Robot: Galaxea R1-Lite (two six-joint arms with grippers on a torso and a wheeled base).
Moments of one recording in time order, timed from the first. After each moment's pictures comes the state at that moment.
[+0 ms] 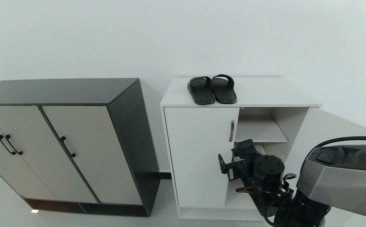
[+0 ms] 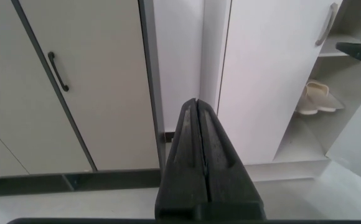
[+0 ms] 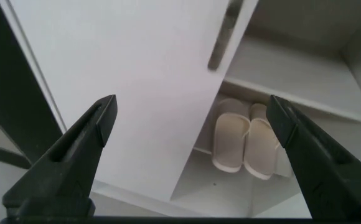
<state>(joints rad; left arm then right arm) 0.00 0.00 0.00 0.00 -0.05 0.02 0.71 2.23 -0.65 -1.53 -0.51 -0.11</state>
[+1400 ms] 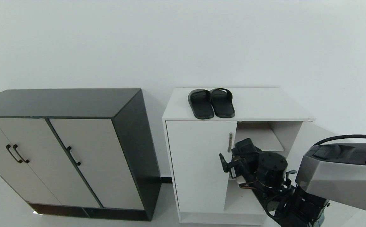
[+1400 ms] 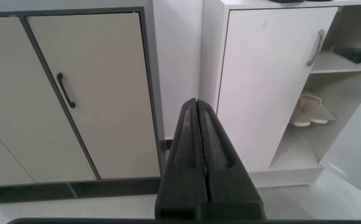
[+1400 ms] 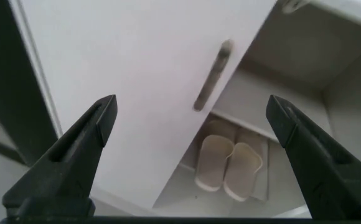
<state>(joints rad) 0.00 0.00 0.00 0.00 -0.05 0.02 0.66 2.26 -0.67 -1.57 -0.42 -0.22</state>
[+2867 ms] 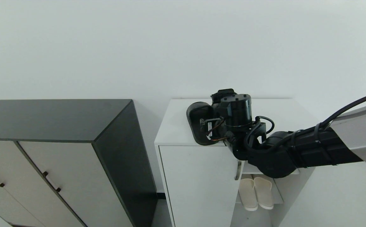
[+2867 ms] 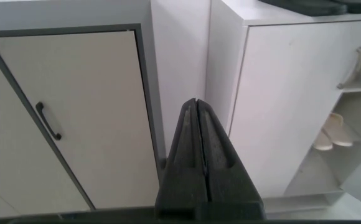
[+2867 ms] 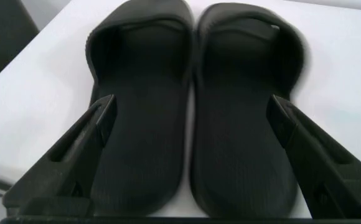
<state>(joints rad) 0.00 0.00 0.00 0.00 -0.05 0.03 0.76 2.09 -1.36 -0.53 -0.57 0.11</state>
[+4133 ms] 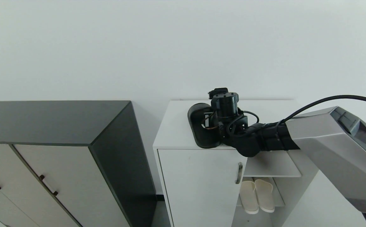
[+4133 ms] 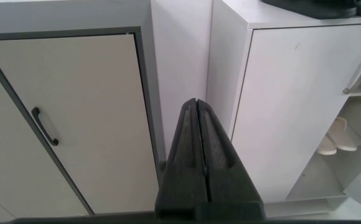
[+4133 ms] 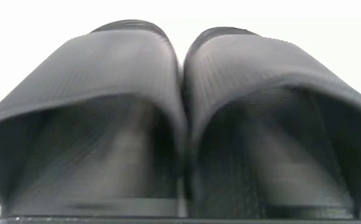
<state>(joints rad) 0.00 0.00 0.00 0.00 -0.05 0.02 0.66 2.33 -1.73 -0.43 -0.57 0.11</state>
